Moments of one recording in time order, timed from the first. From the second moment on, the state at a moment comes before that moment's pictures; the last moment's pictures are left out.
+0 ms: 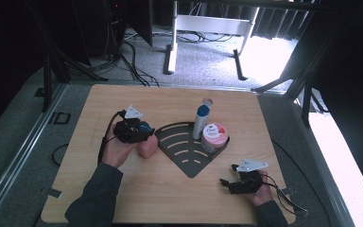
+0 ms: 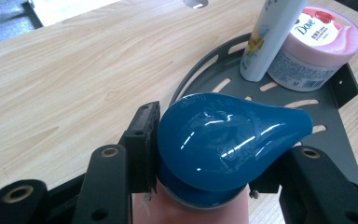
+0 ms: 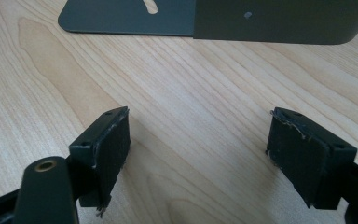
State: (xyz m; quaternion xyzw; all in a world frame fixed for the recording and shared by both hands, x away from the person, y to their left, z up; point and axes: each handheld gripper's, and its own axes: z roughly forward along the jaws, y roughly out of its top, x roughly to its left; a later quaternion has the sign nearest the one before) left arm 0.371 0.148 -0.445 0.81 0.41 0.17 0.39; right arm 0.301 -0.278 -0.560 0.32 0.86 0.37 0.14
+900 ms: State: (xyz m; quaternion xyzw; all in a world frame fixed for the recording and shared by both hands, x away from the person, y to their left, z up) left arm 0.372 0.143 -0.416 0.81 0.40 0.18 0.39; right arm 0.301 -0.278 -0.560 0.32 0.86 0.37 0.14
